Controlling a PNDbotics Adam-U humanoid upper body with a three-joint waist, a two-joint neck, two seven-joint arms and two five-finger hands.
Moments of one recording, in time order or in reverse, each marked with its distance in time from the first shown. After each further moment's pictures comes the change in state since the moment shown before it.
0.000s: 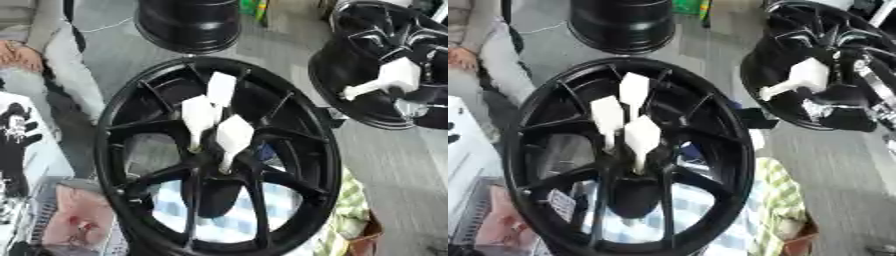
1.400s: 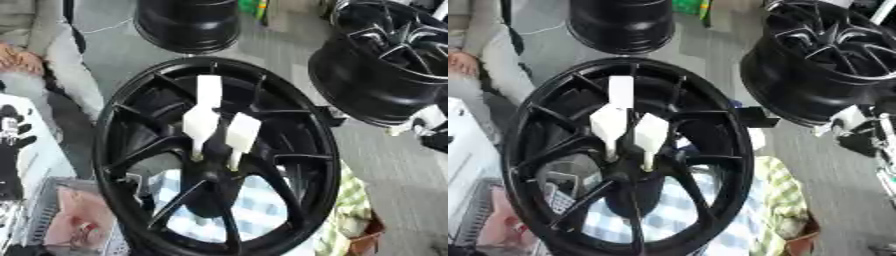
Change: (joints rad) left arm 0.000 0.000 0.003 -0.001 0.008 -0.001 0.001; right arm -0.189 0.153 -0.111 0.690 0.089 0.101 -0.185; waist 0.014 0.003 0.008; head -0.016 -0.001
